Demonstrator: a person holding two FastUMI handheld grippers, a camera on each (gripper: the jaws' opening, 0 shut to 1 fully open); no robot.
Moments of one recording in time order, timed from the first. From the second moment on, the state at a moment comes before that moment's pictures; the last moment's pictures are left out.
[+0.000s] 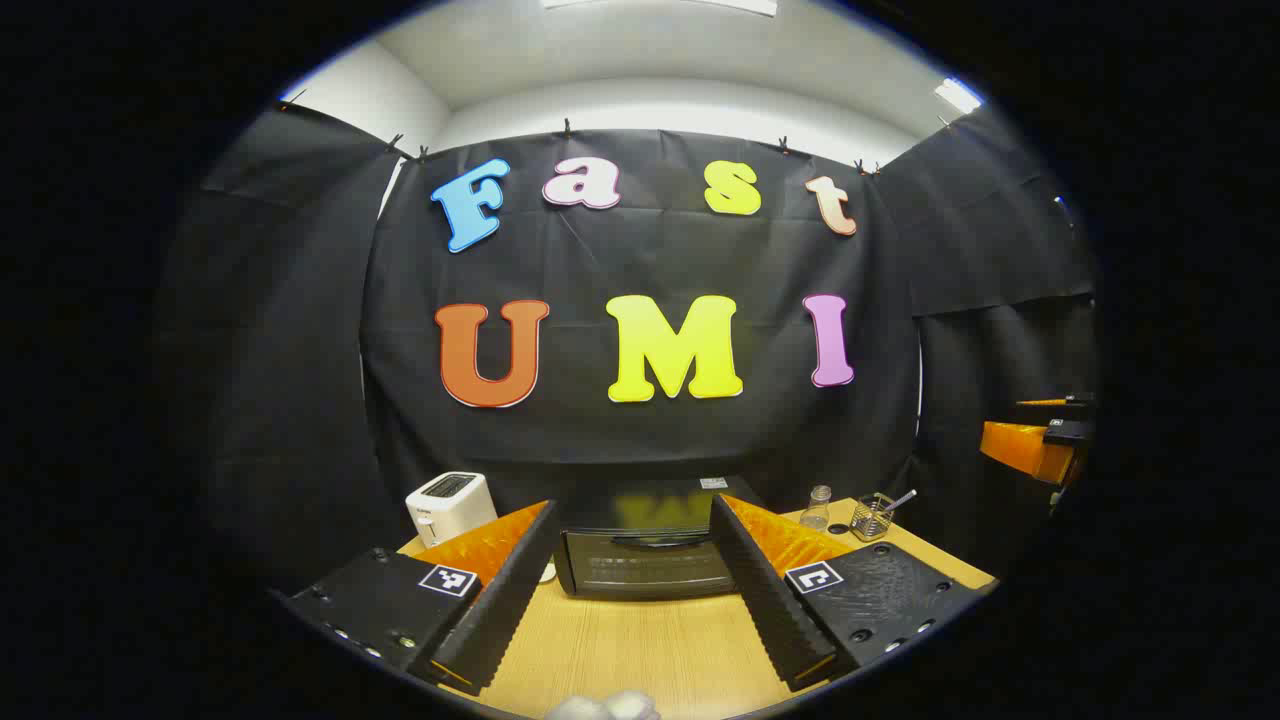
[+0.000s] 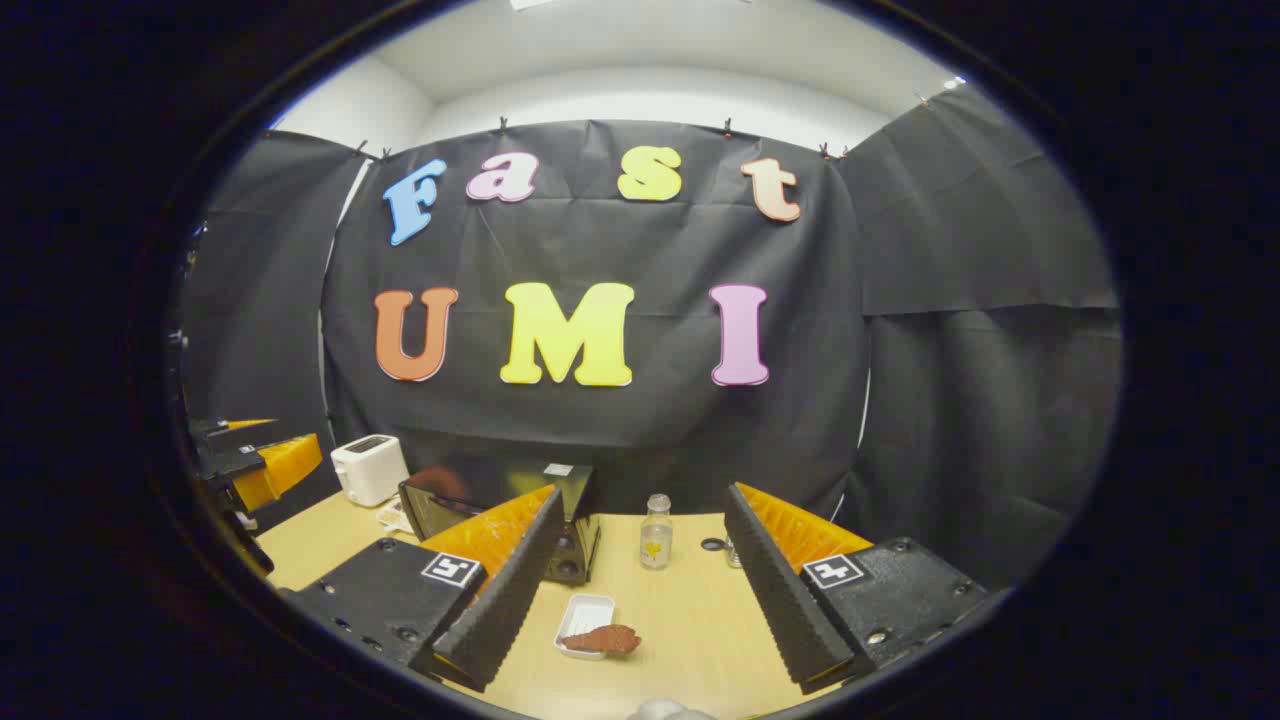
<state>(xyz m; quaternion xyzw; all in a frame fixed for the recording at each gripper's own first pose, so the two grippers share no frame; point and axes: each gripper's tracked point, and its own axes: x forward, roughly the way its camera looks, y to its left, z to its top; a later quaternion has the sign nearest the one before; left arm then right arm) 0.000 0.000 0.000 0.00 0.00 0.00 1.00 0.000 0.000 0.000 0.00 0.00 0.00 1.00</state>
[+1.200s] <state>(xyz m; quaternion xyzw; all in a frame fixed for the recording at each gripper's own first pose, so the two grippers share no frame) 0.070 -0.015 -0.030 0.00 0.01 -0.01 1.00 -0.004 0.002 -0.006 -0.02 0.02 0.01 1.00</state>
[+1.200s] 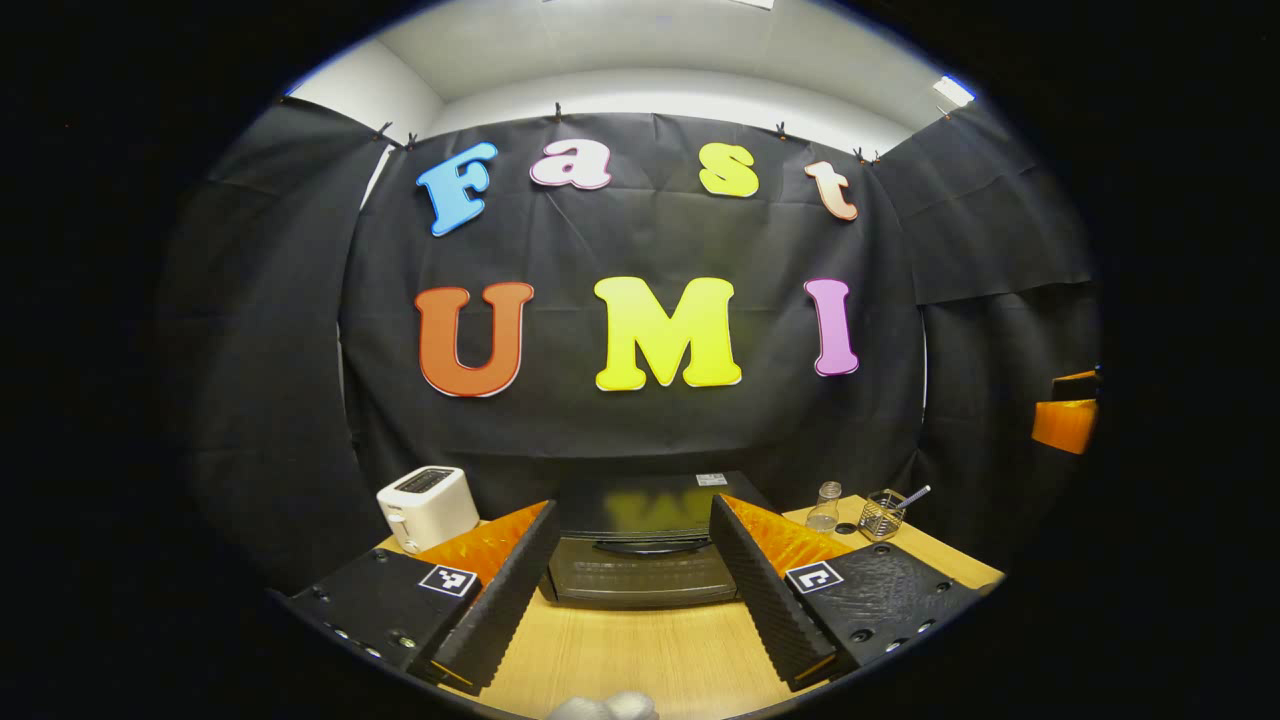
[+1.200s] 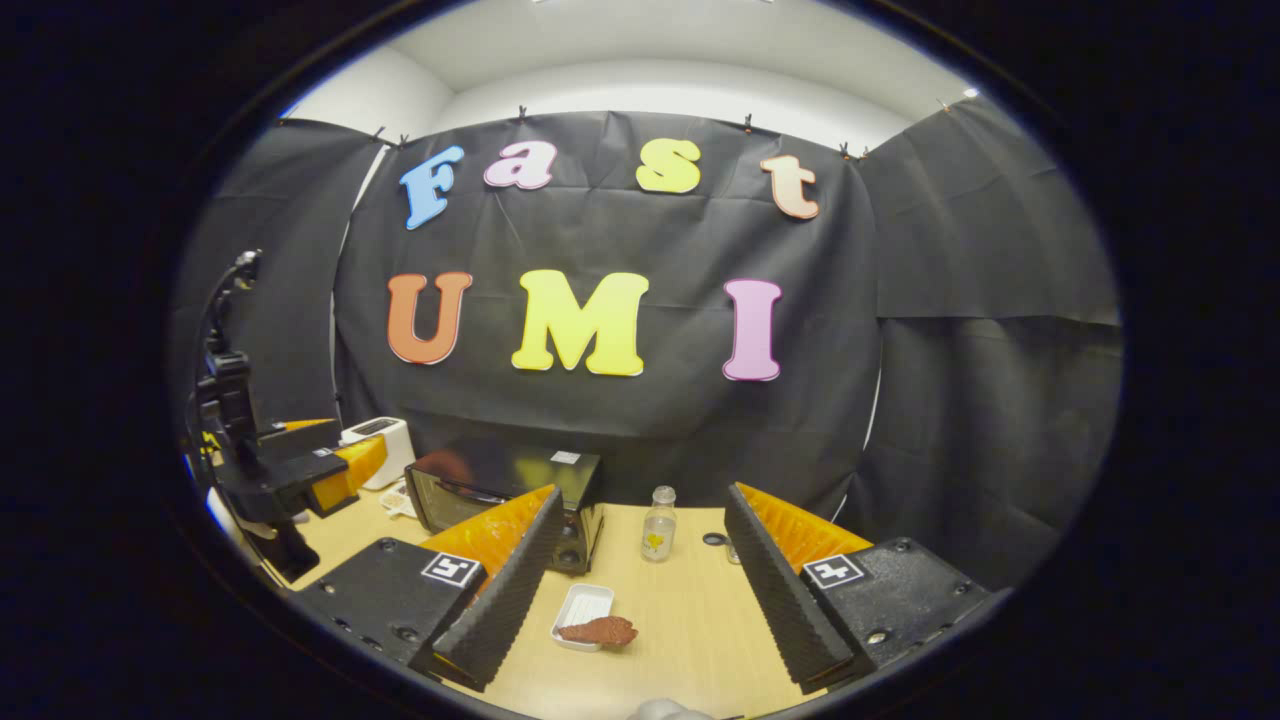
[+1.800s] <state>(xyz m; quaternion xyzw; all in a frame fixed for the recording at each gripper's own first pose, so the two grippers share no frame) 0.205 -0.032 -0.127 0.00 0.09 -0.01 1.00 -0.007 -0.020 -0.012 -0.03 0.05 -0.02 1.00</state>
